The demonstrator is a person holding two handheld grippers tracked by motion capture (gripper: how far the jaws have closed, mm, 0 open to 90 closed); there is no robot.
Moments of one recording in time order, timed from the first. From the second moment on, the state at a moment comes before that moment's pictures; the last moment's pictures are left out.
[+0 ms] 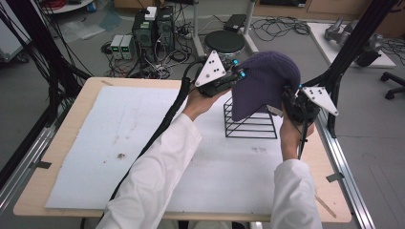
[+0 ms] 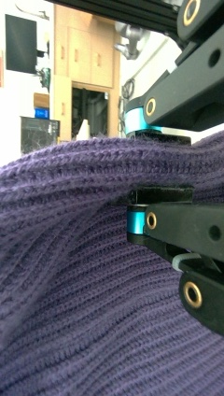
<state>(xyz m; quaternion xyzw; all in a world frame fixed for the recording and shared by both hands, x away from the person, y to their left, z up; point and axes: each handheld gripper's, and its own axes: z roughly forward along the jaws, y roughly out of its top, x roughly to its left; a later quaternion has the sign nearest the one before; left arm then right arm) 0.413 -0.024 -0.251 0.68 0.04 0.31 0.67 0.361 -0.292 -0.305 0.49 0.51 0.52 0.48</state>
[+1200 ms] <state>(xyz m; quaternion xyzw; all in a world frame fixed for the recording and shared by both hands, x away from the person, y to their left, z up) 0.423 -0.043 -0.307 0.77 0.04 0.31 0.55 0.365 -0.299 -0.368 0.57 0.55 0.47 0.39</state>
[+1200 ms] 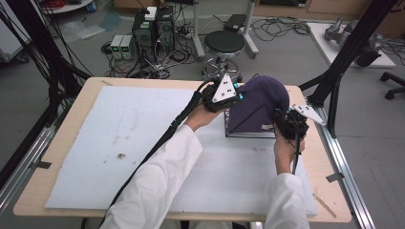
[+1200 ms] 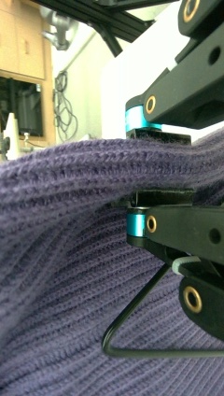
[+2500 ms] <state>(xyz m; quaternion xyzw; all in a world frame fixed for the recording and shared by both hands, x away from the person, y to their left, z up) 0.419 -0.028 -0.314 0.77 0.10 0.27 0.57 0.350 -0.289 -0.356 0.57 0.54 0.46 0.42</state>
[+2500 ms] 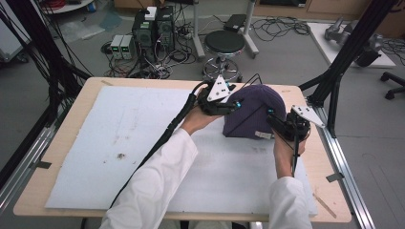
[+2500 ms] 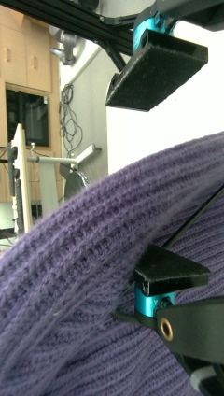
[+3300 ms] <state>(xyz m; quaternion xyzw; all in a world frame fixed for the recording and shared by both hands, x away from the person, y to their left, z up) 0.404 0.040 -0.305 0.74 0.17 0.30 0.59 0.339 -0.286 -0.351 0.55 0.56 0.48 0.39</state>
